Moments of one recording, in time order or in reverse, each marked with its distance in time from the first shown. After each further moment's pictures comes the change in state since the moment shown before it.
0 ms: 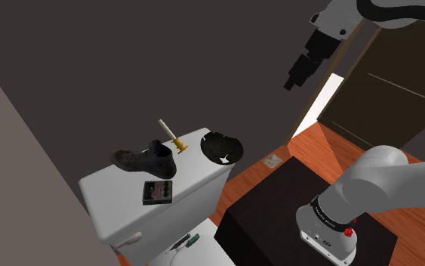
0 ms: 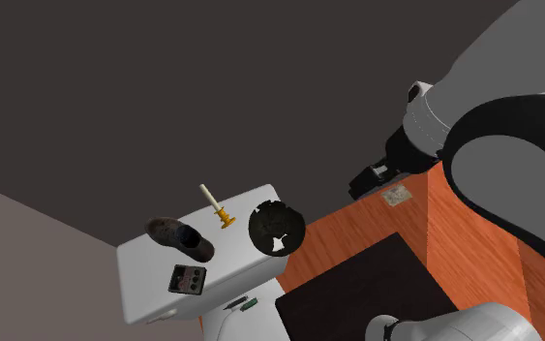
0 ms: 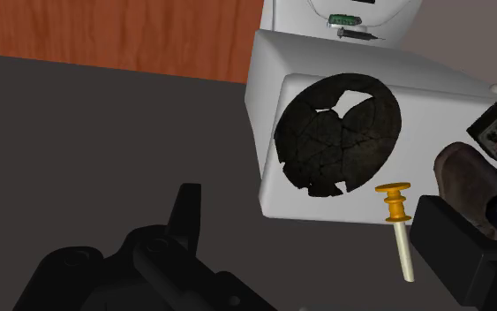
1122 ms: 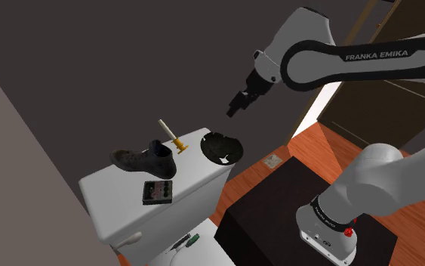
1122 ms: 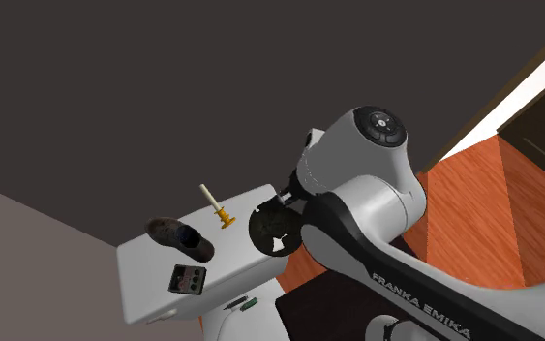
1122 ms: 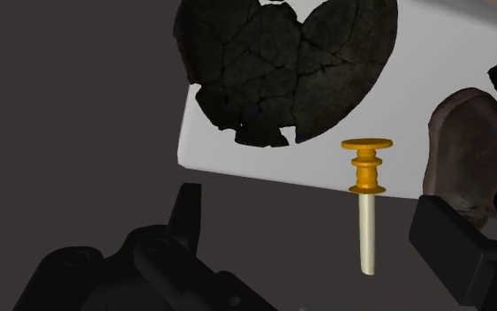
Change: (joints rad) arm 0.127 0.228 0.205 -0.218 0.149 0.649 0.057
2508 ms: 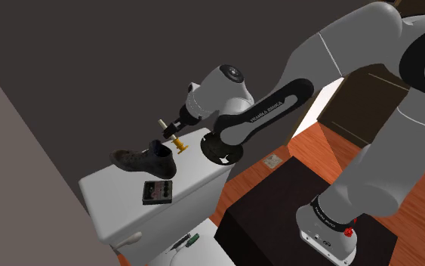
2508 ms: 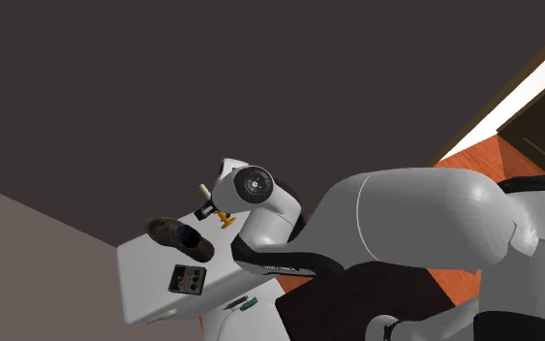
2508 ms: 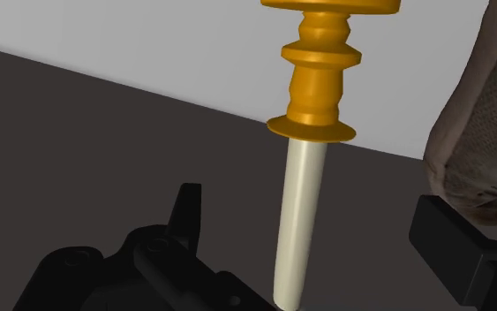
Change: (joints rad) arm 0.036 0.725 0.180 0.250 -0.489 0.700 0.456
